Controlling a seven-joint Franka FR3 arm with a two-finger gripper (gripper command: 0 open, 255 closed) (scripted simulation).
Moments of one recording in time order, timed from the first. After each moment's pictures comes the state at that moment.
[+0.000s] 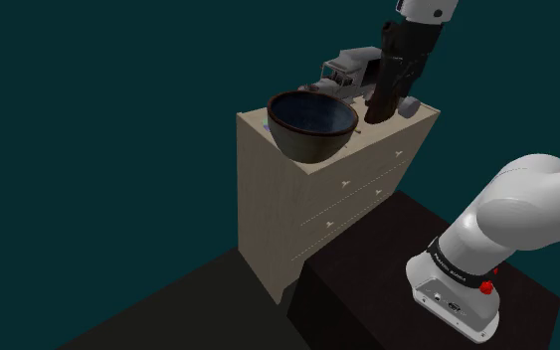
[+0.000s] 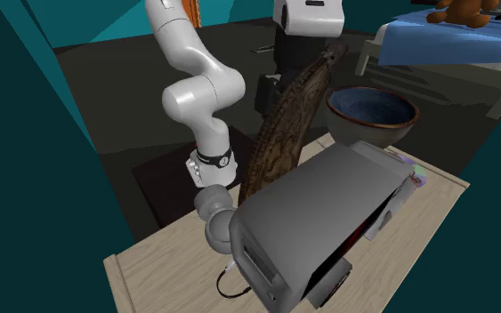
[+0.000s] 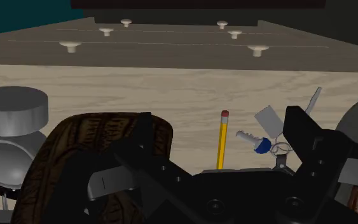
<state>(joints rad) 0.02 -0.77 -0.01 -2.45 -0.02 1.64 -0.03</state>
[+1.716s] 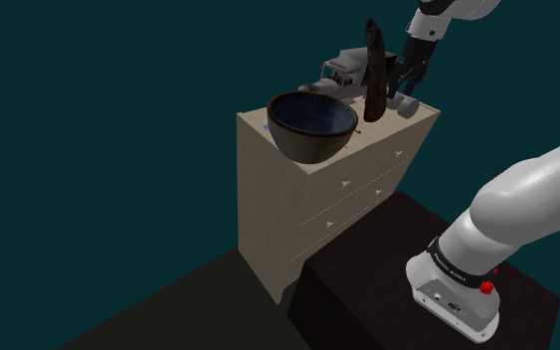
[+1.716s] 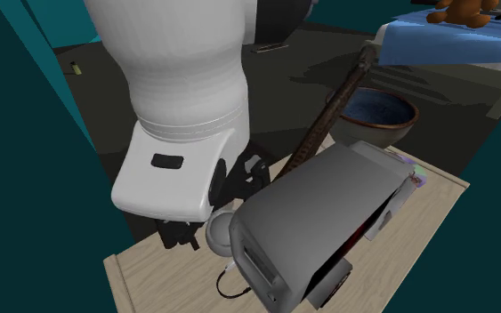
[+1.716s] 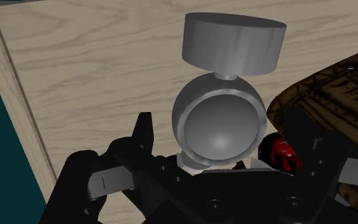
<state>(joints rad) -0.11 -0.35 -0.36 -2.27 -0.08 1.87 -0.34</state>
